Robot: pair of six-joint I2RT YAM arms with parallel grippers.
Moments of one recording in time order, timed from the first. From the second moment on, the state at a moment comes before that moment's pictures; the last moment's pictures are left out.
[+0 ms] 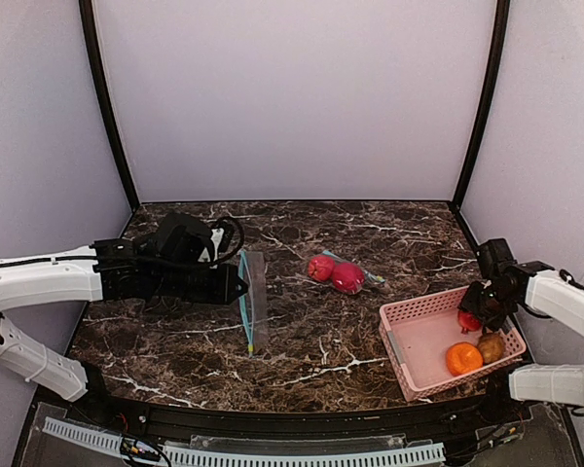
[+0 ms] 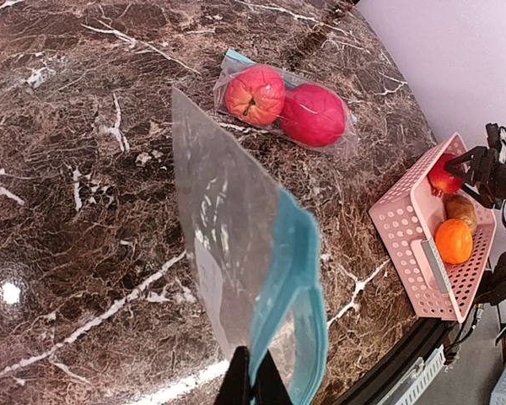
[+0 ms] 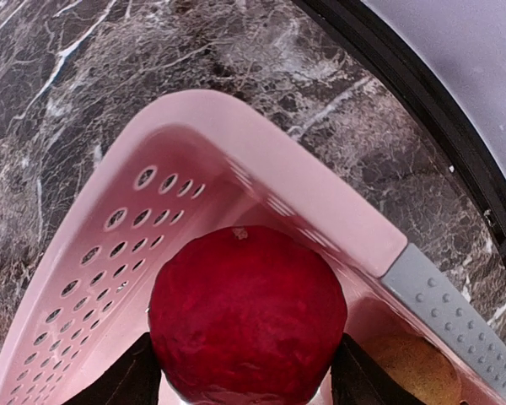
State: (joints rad) left arm -0.94 1.26 0.92 -0.39 -0.08 -0.70; right arm 0.13 1.03 0.58 -0.73 0.26 0.79
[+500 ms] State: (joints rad) left arm -0.94 1.40 1.00 -0.50 0.02 -0.66; right arm 0.13 0.80 0.49 -0.68 0.13 0.70
